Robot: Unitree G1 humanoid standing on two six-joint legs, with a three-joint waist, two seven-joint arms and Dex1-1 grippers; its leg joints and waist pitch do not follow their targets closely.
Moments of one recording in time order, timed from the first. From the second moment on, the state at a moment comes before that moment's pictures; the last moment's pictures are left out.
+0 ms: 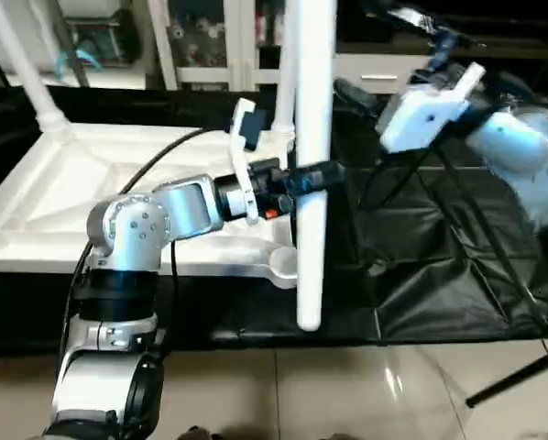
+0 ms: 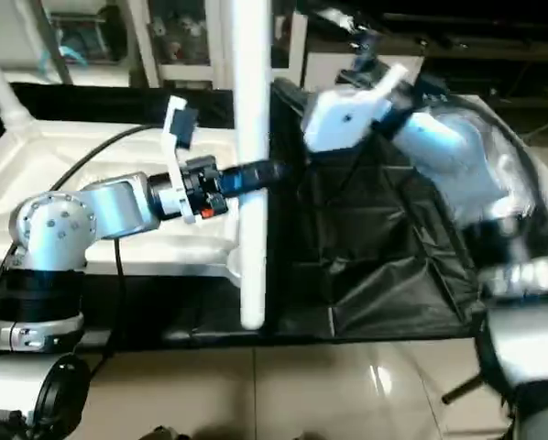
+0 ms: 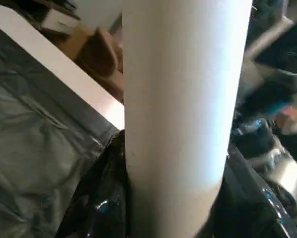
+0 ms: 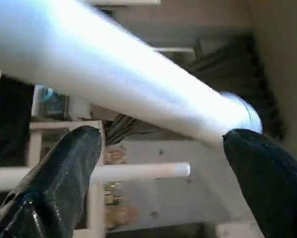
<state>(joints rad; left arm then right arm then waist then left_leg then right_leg) -0.76 0.17 0.12 0.08 -0.90 1.18 -0.61 -1.02 -0.66 0.26 0.60 -0.53 -0.84 0.27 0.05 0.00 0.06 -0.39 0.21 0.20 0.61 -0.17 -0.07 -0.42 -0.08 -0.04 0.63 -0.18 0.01</state>
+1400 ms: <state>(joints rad) -0.70 0.19 0.04 0.00 -0.97 1.38 -0.61 -1.30 -0.69 0.66 1.02 -1.25 -1.07 -0.75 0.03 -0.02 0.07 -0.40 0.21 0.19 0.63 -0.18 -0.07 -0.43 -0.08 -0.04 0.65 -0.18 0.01</state>
